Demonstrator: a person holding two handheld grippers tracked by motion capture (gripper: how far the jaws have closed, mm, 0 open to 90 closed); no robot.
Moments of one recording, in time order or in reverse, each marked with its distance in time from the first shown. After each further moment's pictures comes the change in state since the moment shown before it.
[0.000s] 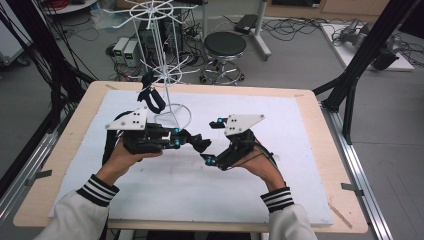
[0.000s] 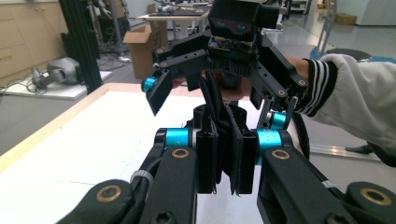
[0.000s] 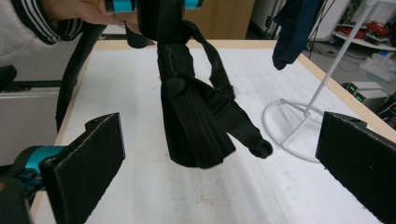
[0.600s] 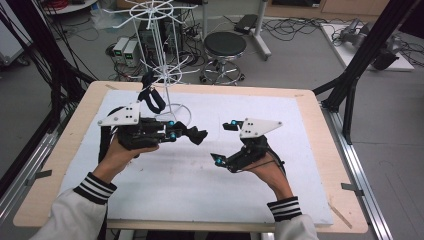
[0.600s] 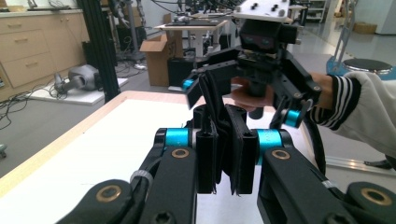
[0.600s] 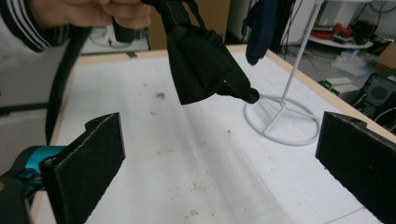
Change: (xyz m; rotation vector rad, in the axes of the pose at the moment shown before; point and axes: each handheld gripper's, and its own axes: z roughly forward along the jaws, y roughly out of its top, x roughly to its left) left arm 0.004 0.009 -0.011 -0.030 0.069 -0.001; right arm 0.007 -0.016 -0.028 -0.066 -0.094 0.077
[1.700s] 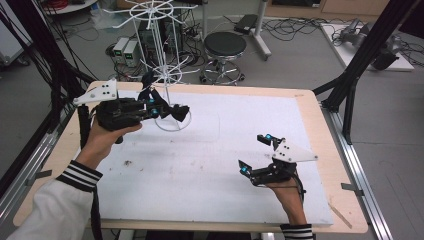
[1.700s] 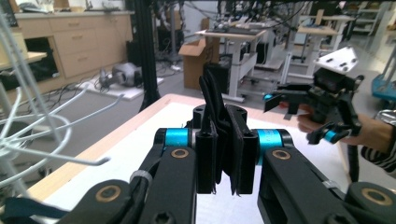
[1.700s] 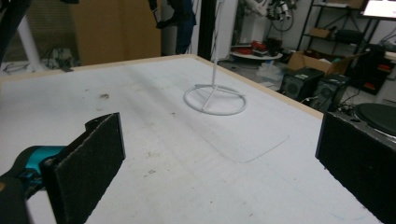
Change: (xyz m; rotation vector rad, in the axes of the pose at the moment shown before) left arm 0.030 0.029 -0.038 -0.013 0.161 -0.056; right arm 0.019 -0.061 -0.061 -0.115 -0.300 0.077
